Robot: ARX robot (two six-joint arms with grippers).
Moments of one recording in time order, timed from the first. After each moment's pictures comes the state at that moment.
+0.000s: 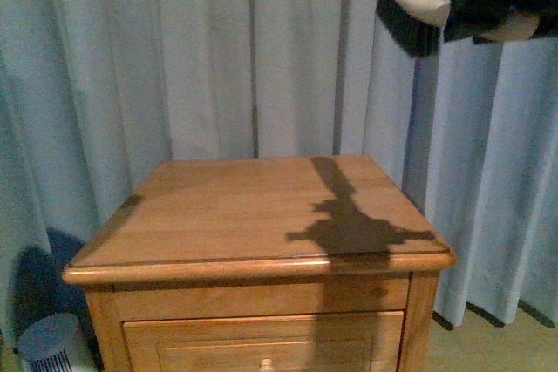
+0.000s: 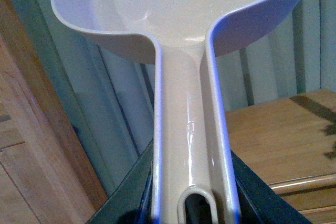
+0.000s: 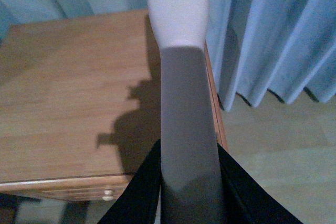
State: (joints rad) left arm -0.25 0.34 0.45 0.11 -0.22 0.37; right arm 0.29 1.48 1.31 -0.17 0.28 0.19
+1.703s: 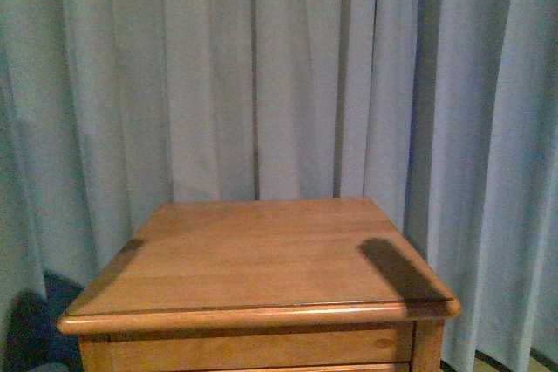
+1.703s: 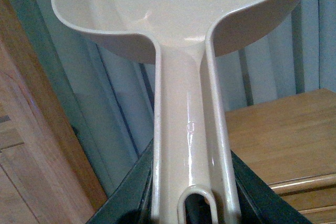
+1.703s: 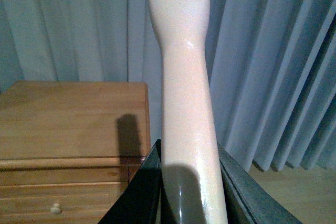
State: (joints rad) left arm -0.25 0.34 0.45 0.11 -0.22 0.37; right arm 0.60 0.45 0.58 -0.10 0.73 -0.06
